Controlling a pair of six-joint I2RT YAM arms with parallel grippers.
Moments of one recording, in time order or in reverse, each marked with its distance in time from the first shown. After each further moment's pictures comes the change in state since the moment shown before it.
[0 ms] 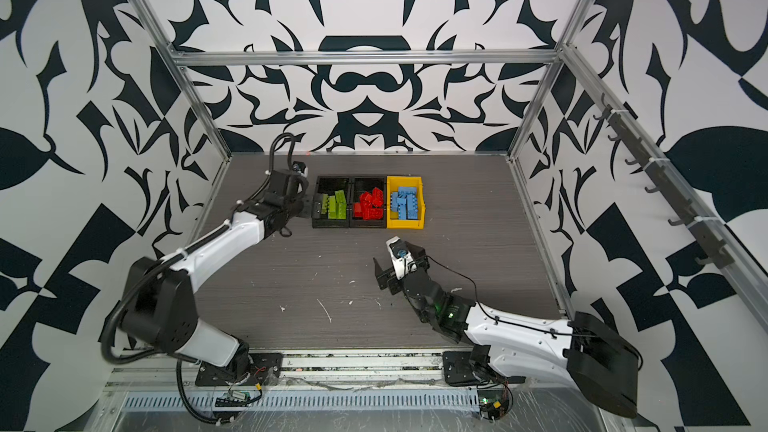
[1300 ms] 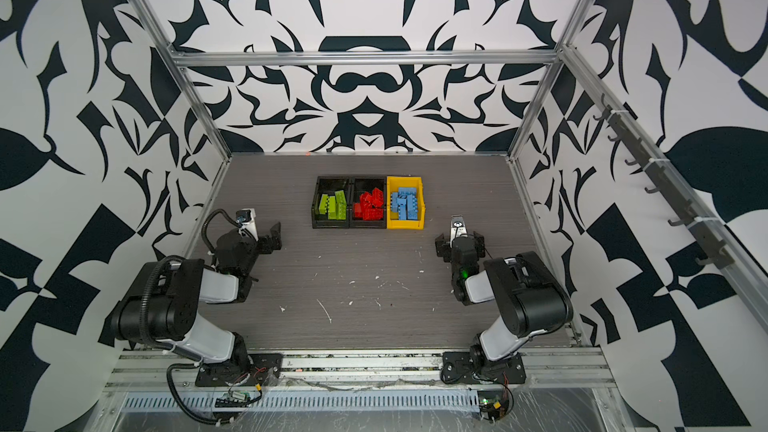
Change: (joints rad) left arm 0.432 0.108 -0.733 1.220 0.357 0.061; right arm -0.817 0.621 -0.059 0.513 -0.276 -0.163
